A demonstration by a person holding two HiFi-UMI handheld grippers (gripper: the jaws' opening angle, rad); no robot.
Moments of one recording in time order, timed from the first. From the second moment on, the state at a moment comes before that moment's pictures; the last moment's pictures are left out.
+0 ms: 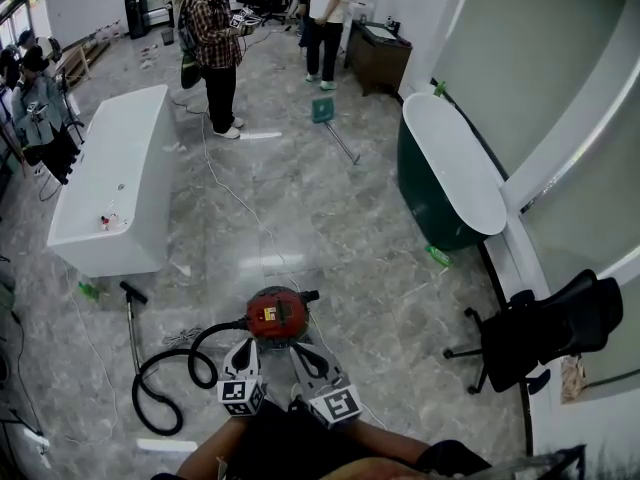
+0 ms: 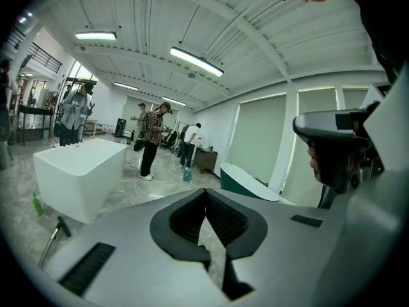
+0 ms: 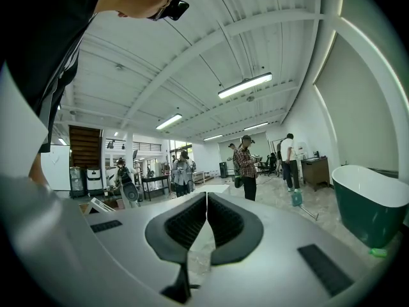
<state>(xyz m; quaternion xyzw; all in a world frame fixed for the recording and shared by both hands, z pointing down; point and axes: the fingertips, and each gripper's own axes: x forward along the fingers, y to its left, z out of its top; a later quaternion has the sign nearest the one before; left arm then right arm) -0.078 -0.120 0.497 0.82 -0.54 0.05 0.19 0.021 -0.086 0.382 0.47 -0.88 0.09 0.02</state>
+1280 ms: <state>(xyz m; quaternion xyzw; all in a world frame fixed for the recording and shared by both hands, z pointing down) -0.091 -0.134 0.560 0.81 -0.52 0.10 0.24 0.008 -0.084 0.393 0.49 -0.87 0.10 0.05</state>
